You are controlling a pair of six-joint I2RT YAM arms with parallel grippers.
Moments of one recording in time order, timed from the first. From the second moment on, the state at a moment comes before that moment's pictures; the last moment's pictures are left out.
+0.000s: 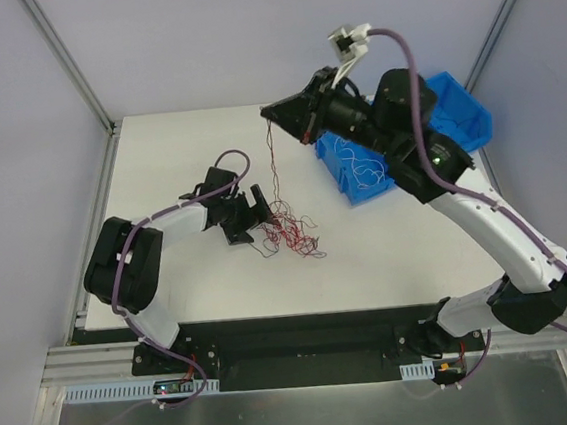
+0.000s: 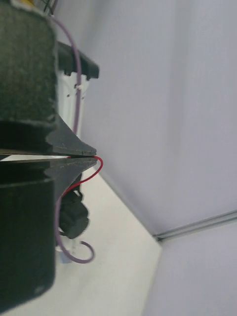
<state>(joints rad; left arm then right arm) -0.40 1.70 0.95 -0.26 0.38 -0.79 0.81 1.38 1.69 -0.22 -0.22 0.52</state>
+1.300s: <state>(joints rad) -0.59 1.75 1.21 -0.16 0.20 -0.71 0.81 1.33 2.13 -0.61 -0.13 0.40</state>
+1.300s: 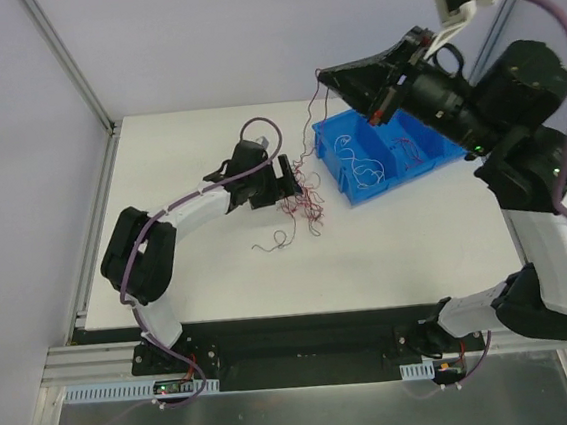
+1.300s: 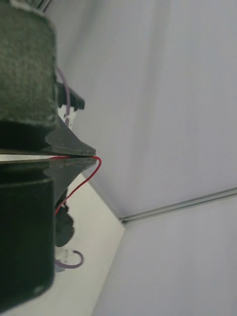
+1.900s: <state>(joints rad) -0.22 1.57 0.99 -0.30 0.22 -0.76 0.77 1.21 2.20 -0.65 -0.02 0.26</state>
